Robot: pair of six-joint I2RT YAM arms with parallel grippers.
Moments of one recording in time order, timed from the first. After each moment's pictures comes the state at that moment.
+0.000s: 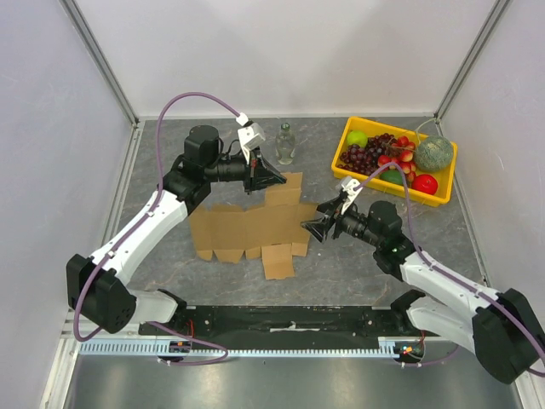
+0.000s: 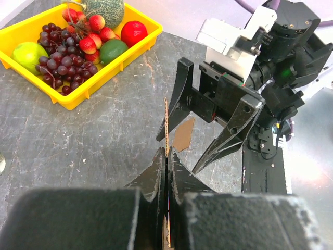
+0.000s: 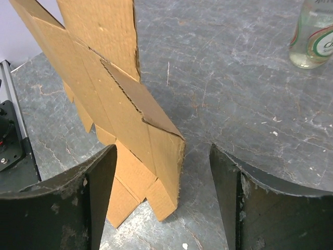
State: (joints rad) left arm -0.49 1.33 1.18 -0.11 0.89 0.01; right arm 0.54 0.98 0.40 0.46 -0.43 0.17
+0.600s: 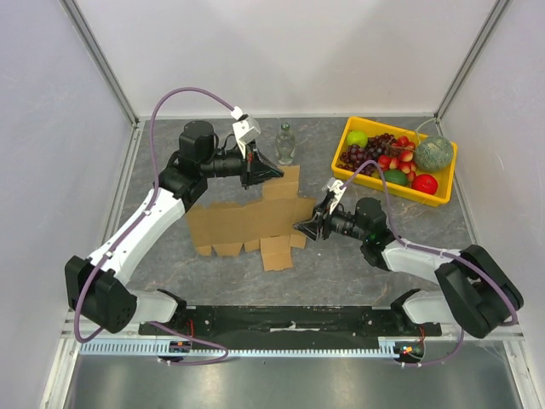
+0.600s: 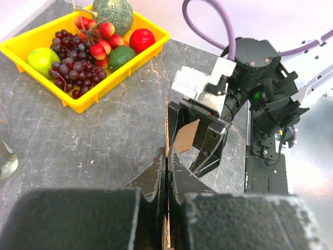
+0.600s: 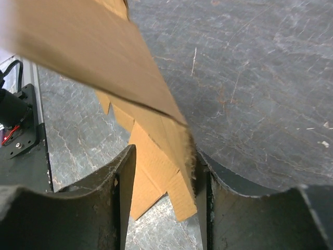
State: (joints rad) left arm -0.46 1.33 1.21 -0.12 0.89 0.00; right arm 0.54 1.29 0.39 0.75 -0.57 0.21
